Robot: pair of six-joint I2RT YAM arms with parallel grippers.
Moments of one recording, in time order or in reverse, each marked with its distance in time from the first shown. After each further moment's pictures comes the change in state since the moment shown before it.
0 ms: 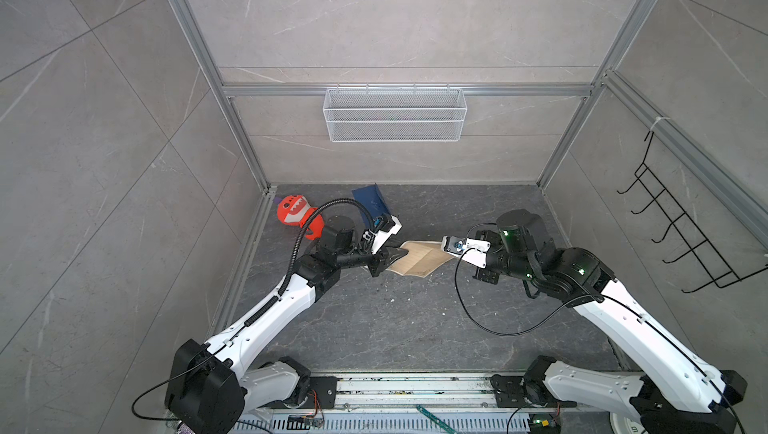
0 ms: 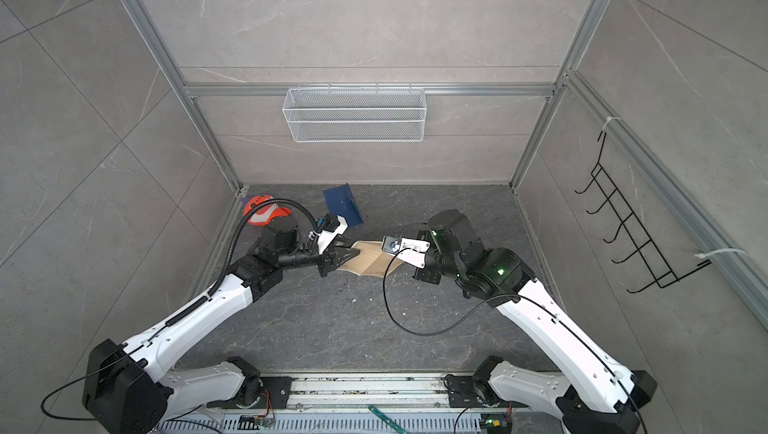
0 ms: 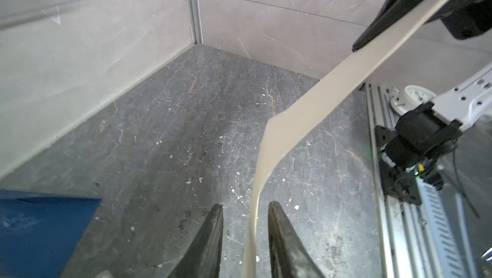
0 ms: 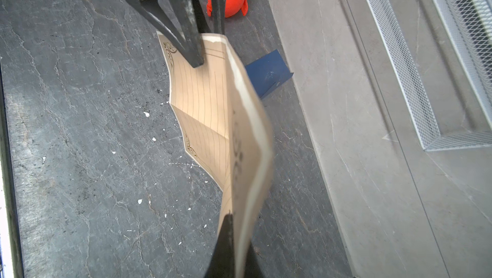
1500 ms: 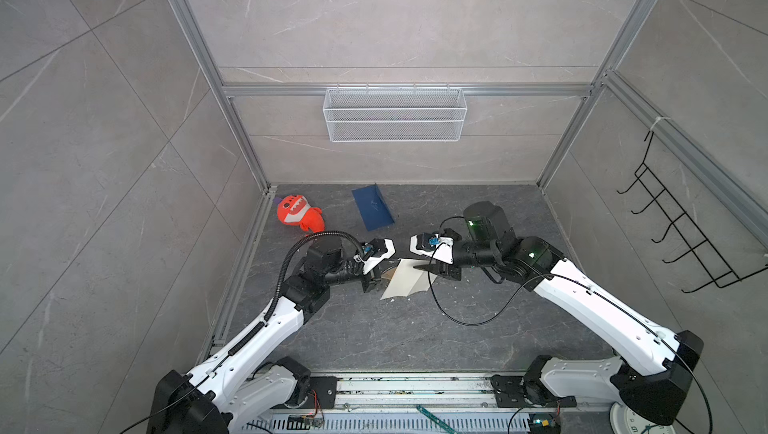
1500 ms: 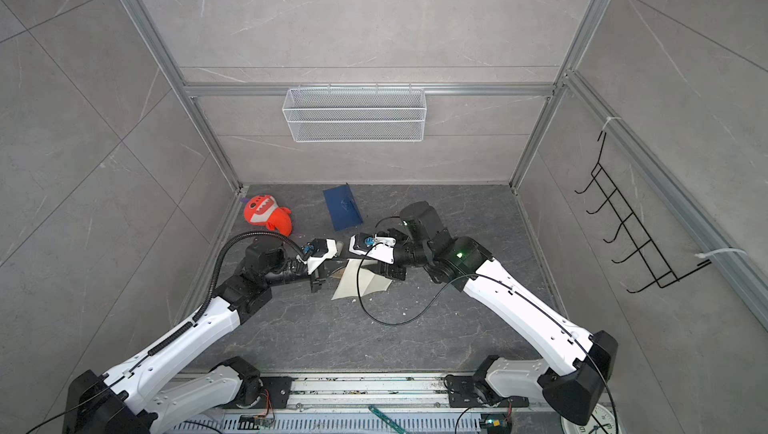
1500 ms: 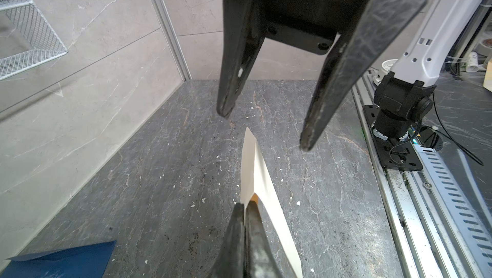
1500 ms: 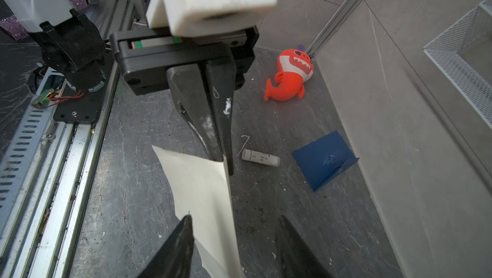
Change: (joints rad) left arm 0.000 -0.174 -0.174 0.119 0.104 0.195; right arm 0.026 0.183 -0.014 0.259 -0.412 0.068
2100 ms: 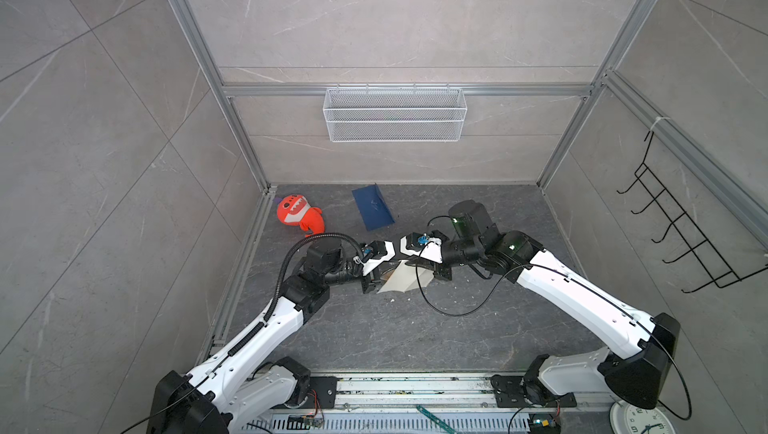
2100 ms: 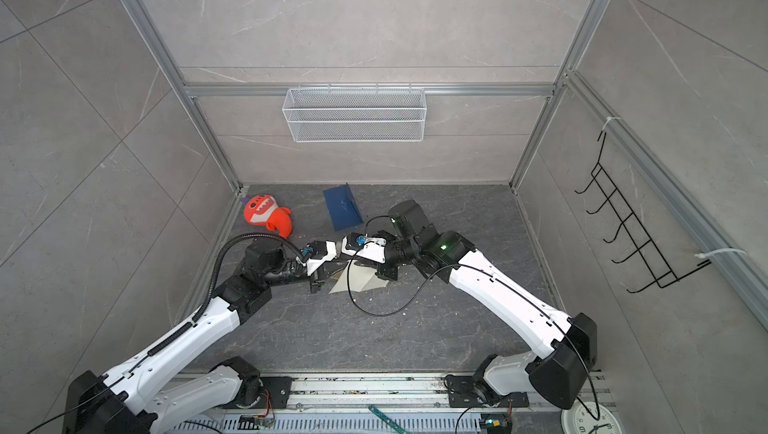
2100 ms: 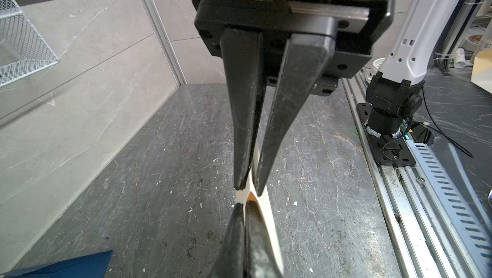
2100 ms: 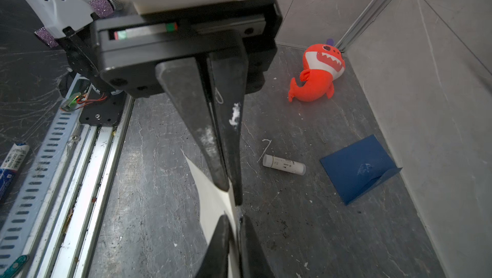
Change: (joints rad) left arm 0.000 -0.002 0.000 -0.004 0.026 0.023; right arm 0.000 0.087 0.015 -0.005 -0.085 0.003
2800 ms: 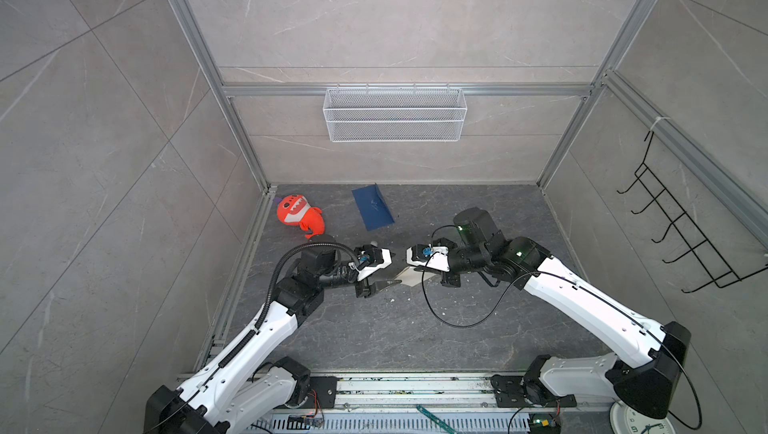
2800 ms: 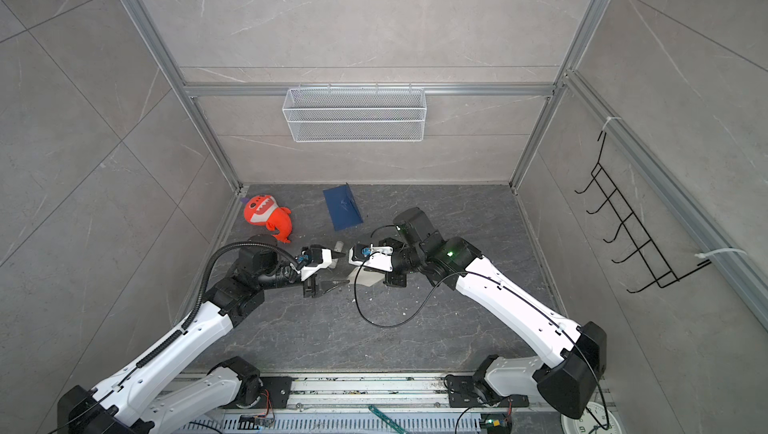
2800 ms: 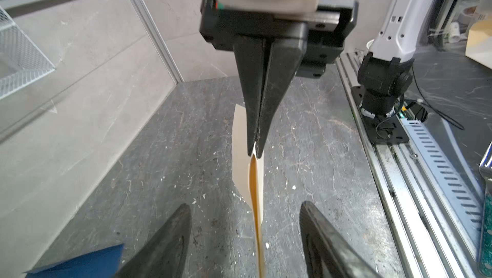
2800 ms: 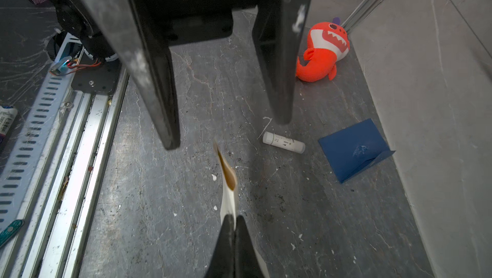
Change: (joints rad) left arm 0.032 -0.064 0.015 -0.138 0.042 0.129; right arm 0.000 -0.065 -0.067 -0.065 0.071 -0.078
